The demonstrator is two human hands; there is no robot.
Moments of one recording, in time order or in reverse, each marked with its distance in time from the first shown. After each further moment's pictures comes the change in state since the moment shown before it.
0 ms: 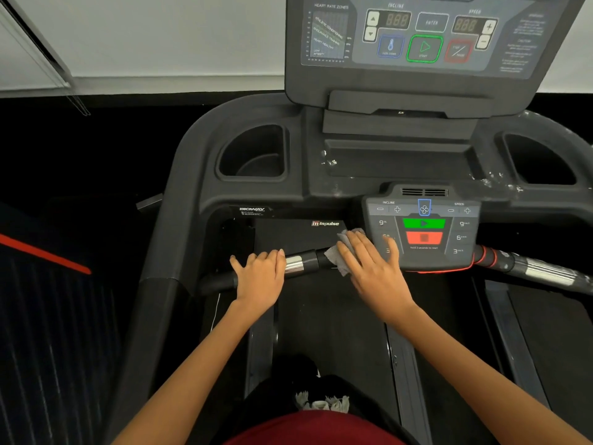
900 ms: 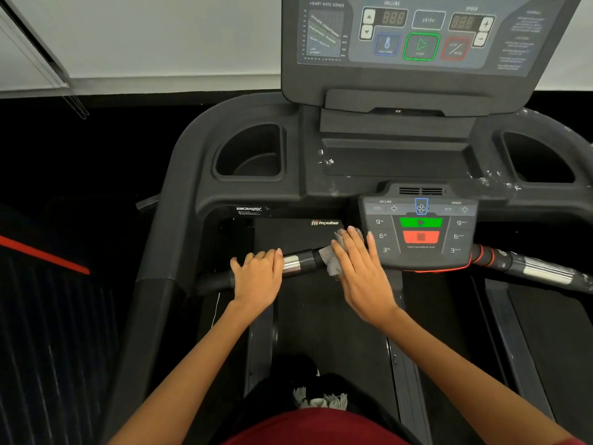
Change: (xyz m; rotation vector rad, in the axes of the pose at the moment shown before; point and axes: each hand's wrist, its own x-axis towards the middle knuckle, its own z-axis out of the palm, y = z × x) left_hand 0.001 -0.001 0.005 0.040 0.035 0.027; right_hand 0.003 -0.015 0.019 0.221 0.029 0.034
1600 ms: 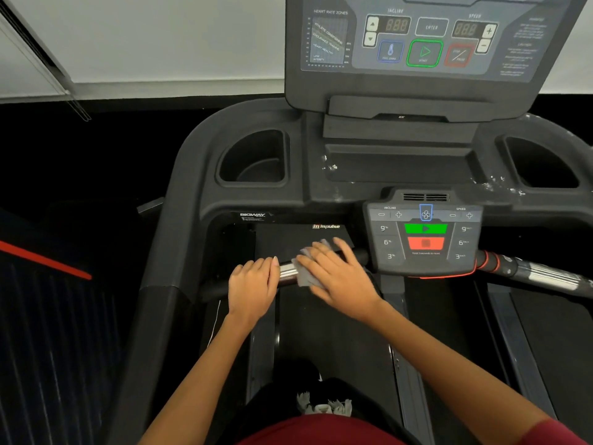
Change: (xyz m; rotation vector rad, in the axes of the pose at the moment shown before) left_hand 0.000 -0.025 0.017 0.008 0.442 0.233; right_hand 0.029 -0.019 0.007 -0.026 0.002 -0.322
